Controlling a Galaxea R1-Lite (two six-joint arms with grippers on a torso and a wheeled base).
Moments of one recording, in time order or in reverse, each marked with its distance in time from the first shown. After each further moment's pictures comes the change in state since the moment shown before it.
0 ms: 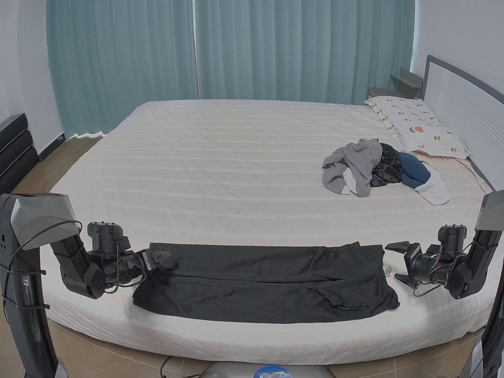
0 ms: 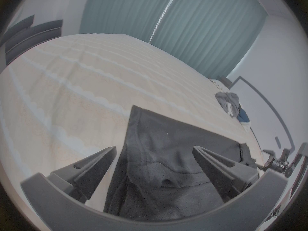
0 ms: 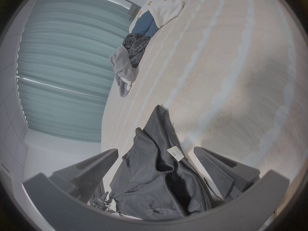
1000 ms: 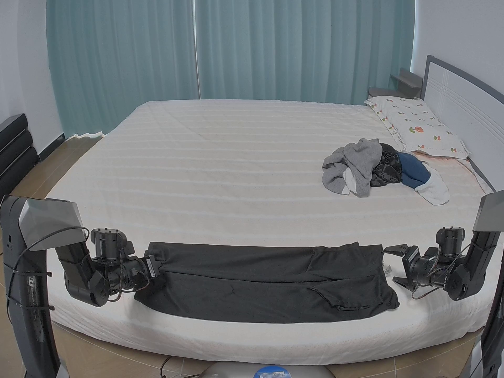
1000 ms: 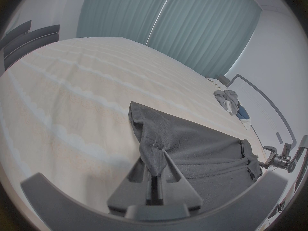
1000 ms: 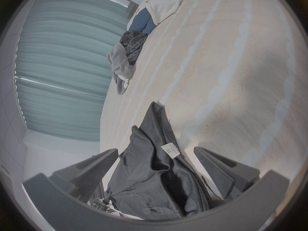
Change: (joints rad) left arm -0.010 0.023 0.050 -0.101 0.017 0.021; right arm 0.006 0.012 0.006 -0.001 0.002 0.002
